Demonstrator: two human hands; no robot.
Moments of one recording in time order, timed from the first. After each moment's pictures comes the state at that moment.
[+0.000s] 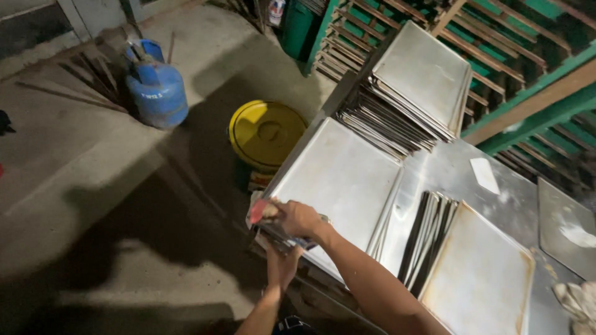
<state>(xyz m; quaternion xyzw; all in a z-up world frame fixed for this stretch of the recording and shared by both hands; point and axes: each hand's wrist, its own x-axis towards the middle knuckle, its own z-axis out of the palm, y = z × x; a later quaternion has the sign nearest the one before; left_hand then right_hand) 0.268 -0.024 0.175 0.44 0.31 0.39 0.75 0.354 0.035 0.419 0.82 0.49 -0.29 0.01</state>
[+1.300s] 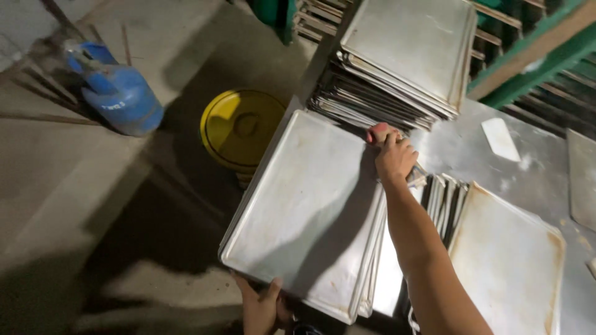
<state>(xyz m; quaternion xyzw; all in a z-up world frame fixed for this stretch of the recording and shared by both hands) 0.240 -0.011 0.266 0.44 0.60 0.10 0.67 0.731 -0.033 0.319 0.96 0.24 0.17 0.03</state>
